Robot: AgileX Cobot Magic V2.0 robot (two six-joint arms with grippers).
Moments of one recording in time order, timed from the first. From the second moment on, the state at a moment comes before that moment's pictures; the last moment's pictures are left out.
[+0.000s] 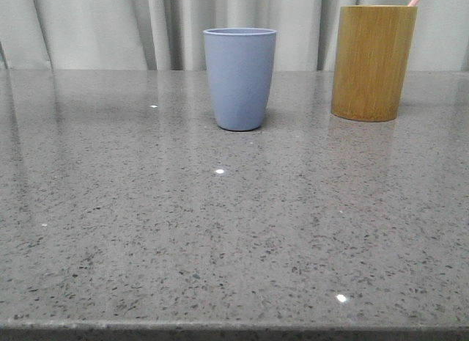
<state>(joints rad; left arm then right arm) -0.21 1.68 -1.89 -0.21 1.22 0.11 0.13 0.53 -0.83 -0.08 0.82 0.13</state>
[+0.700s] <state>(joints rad) -0.08 0.80 -0.88 -0.21 0.89 0.10 0.13 0.65 -0.83 0.00 0.49 0.13</state>
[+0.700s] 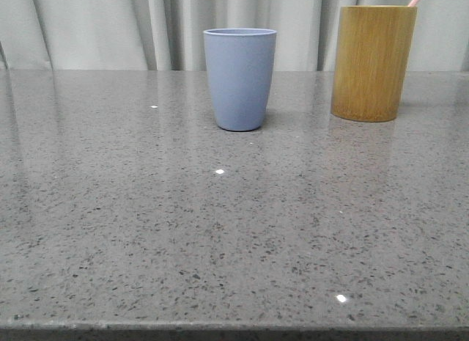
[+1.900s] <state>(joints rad) -0.08 0.76 -0.85 -0.22 0.88 0.09 0.13 1.44 -0.83 0.16 -0.52 0.13</state>
